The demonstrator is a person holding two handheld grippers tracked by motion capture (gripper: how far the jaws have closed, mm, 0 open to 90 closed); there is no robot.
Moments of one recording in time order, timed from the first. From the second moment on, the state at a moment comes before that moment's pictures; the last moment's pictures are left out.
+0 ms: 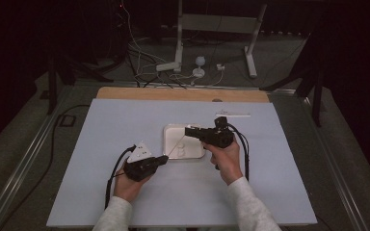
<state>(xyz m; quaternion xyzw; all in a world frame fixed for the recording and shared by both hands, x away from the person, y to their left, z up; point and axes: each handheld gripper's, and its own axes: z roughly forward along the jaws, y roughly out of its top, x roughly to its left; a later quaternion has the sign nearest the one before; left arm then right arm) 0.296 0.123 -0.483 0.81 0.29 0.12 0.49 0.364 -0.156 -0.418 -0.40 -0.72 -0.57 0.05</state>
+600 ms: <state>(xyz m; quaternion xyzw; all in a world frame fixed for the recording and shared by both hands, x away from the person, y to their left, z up) 0.299 0.140 -0.484 0.80 0.33 0.12 0.49 0.369 -0.188 -0.408 -0.41 -0.71 -0.58 0.02</state>
